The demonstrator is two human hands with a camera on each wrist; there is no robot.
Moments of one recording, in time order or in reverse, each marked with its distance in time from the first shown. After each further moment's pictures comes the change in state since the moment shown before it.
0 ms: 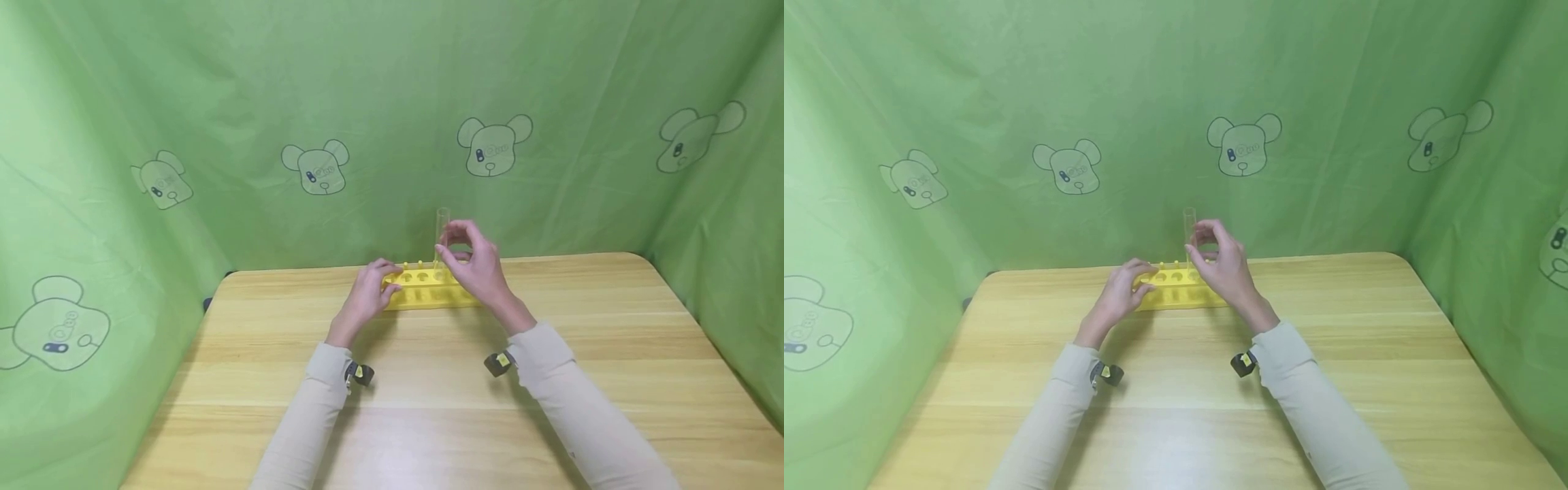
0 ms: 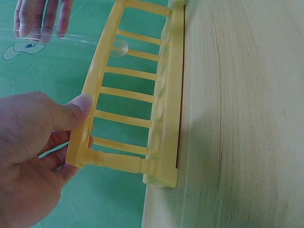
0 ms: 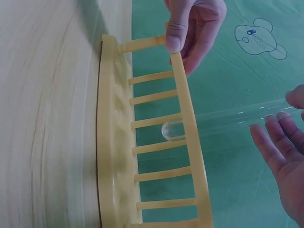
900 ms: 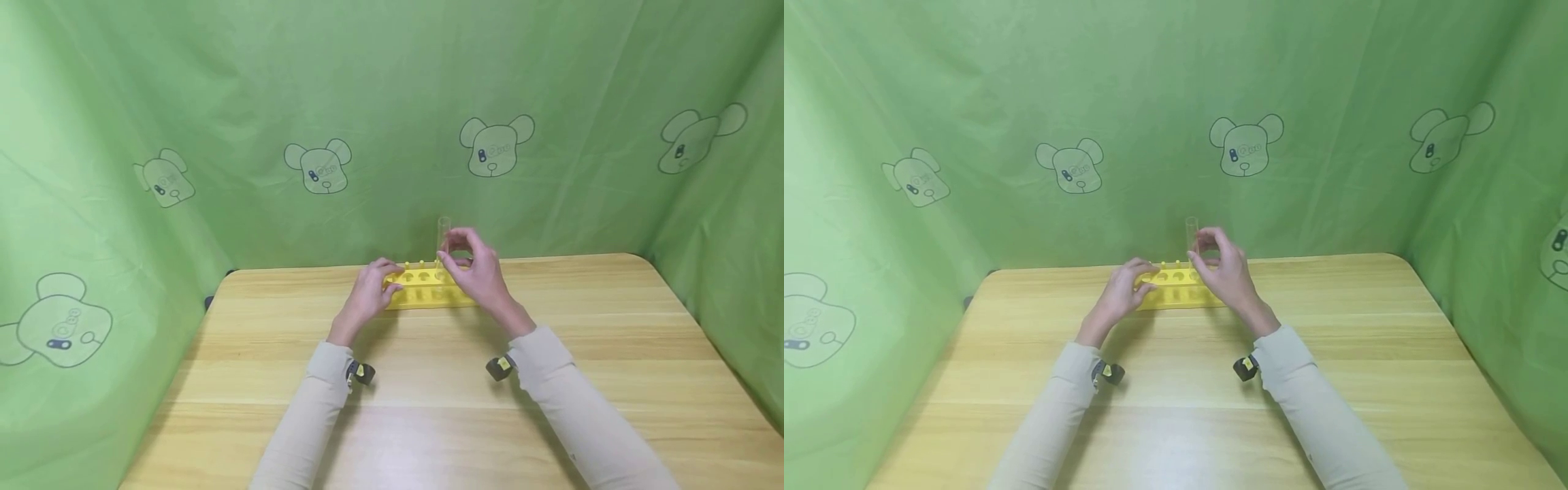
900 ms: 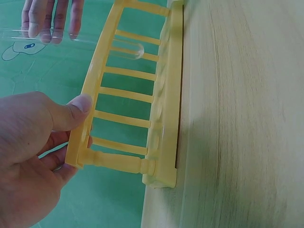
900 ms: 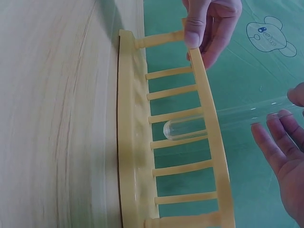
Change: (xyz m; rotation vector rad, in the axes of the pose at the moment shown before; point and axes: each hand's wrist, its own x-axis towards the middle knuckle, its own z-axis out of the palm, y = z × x) left_hand 0.000 -0.002 0.001 -0.009 0.015 0.019; right_hand -0.006 0.039 0.003 0.027 -0.016 -0.004
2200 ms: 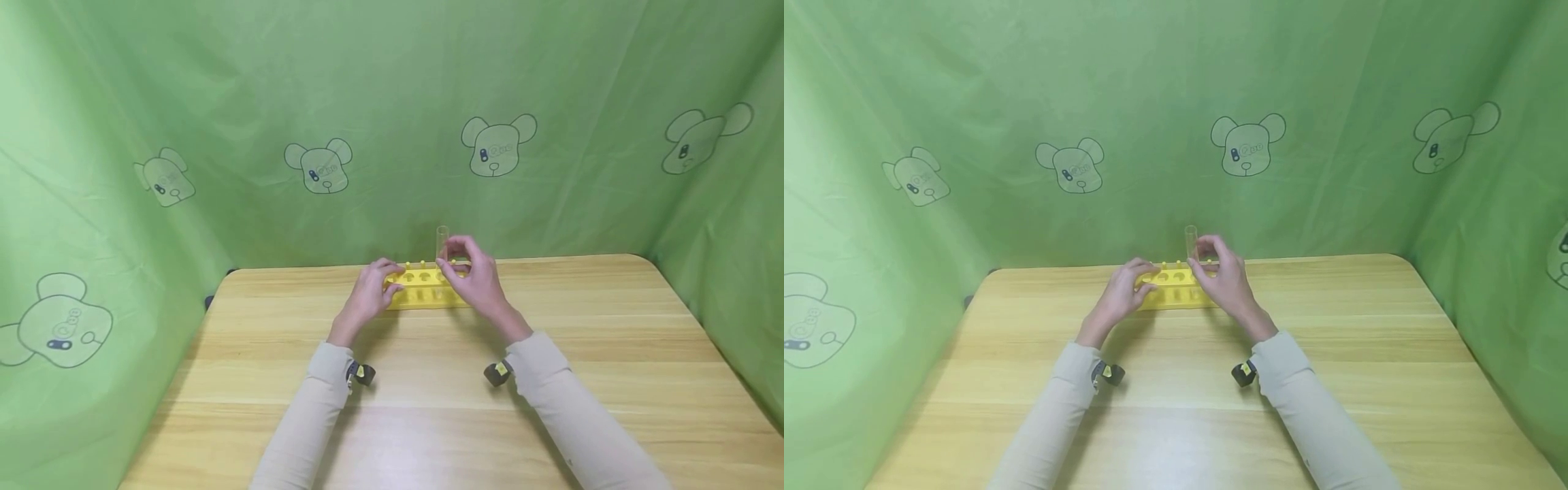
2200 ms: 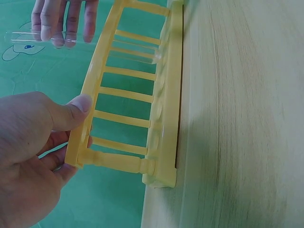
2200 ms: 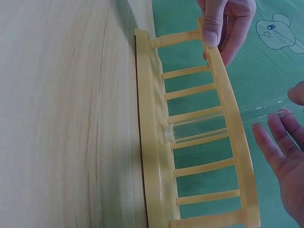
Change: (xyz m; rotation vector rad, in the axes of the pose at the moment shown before) left_hand 0.000 0.001 0.000 0.007 -0.002 -0.017; right_hand -0.010 -0.024 0.006 0.019 0.002 -0.038
